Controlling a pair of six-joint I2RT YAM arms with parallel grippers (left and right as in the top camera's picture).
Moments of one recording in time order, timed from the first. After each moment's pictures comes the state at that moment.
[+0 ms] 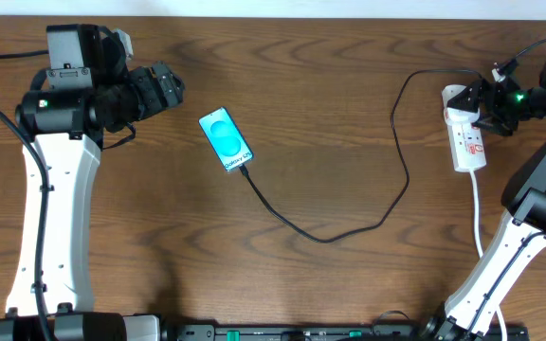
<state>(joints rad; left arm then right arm) 0.07 1.52 1.55 -0.96 0.31 -0.36 -0.46 2.48 2.19 -1.32 -0.67 -0.22</state>
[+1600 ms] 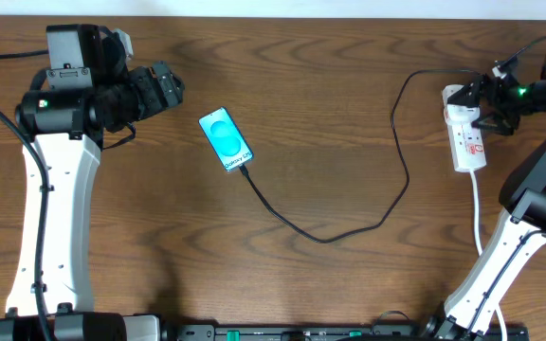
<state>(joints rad) 0.07 1.52 1.55 -0.96 0.31 -0.36 -0.46 2.50 2.31 -1.46 -0.66 -0.17</state>
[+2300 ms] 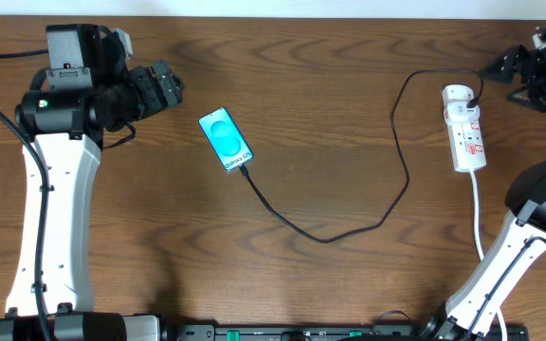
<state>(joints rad) 0.07 1.52 1.55 -0.95 0.30 -0.36 -0.49 2.48 2.68 -1.67 -0.65 -0.17</state>
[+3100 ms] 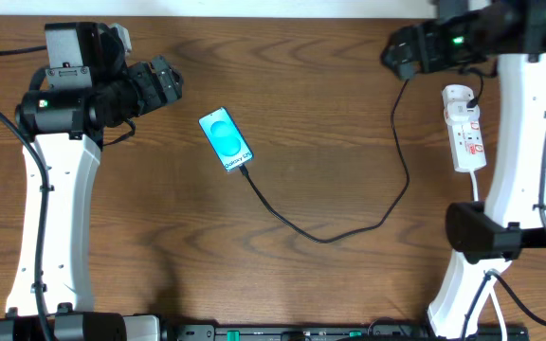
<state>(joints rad) 0.07 1.52 1.55 -0.92 0.30 -0.36 0.09 2.08 2.71 -1.69 -0.26 -0.17</state>
